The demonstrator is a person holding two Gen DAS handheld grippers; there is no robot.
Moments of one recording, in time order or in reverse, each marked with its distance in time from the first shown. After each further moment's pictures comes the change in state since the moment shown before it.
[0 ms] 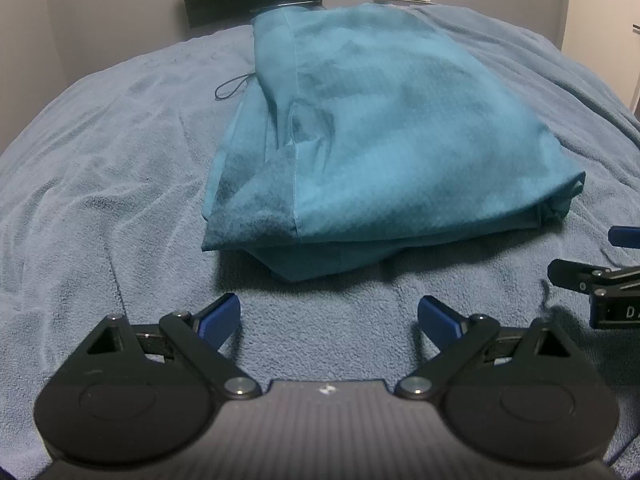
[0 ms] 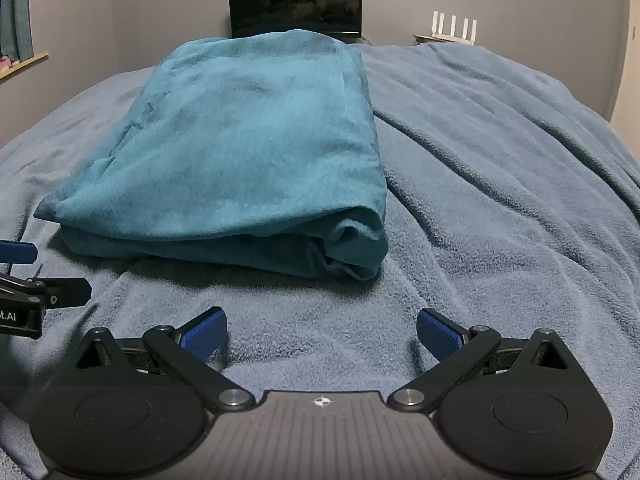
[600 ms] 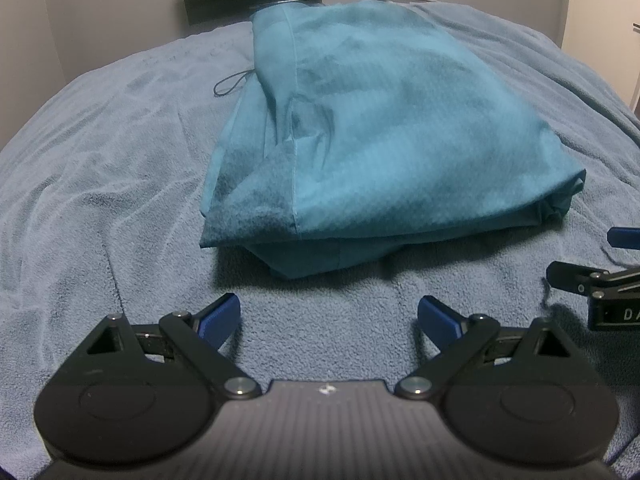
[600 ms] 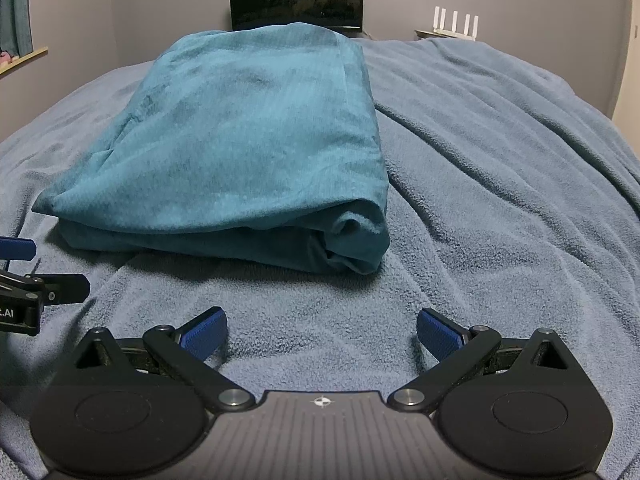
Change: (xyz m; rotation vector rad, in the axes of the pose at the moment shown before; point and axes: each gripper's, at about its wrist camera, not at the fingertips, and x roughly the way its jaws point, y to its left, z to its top) left arm 0.002 0.001 -0.002 -0.002 0.008 -0.004; right arm 0.002 0.001 -0.001 -0.004 0.017 -0.003
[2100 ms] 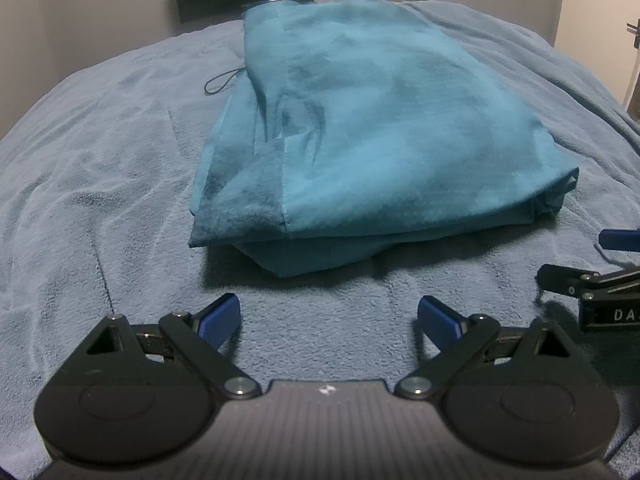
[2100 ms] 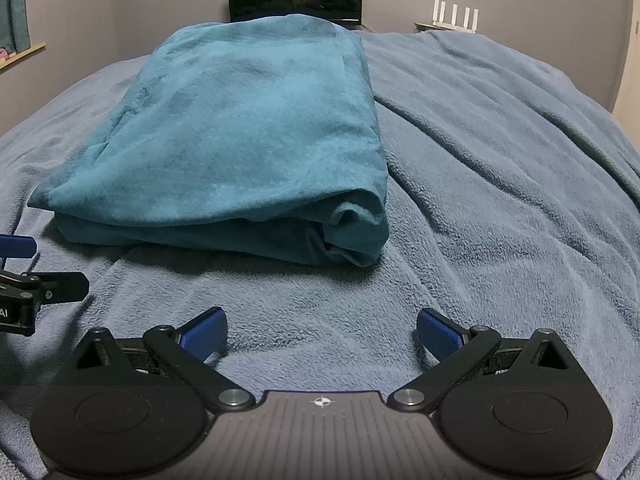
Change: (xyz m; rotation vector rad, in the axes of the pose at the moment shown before) left arm 0.001 0.000 -0.001 0.006 0.002 -0.026; right arm 0.002 0.000 -0.002 0.008 0.016 -0.005
